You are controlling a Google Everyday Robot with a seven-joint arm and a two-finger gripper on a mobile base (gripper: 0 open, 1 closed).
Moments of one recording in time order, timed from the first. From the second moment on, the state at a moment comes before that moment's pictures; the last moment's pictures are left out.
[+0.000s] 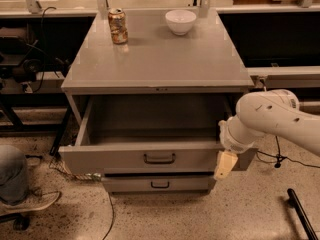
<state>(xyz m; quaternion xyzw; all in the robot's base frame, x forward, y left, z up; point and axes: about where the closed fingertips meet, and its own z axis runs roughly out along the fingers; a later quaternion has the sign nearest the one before) 0.538 -0.198 0.649 -0.62 0.77 -0.01 0.16</state>
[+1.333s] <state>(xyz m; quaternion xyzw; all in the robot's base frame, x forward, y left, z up) 0.500 -0.183 0.635 -0.70 0.71 0.05 0.11</state>
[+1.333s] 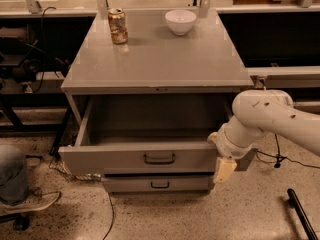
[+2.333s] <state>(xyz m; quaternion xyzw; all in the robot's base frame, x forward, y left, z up) 0.468 -0.205 0.656 -0.67 0.74 0.02 0.10</state>
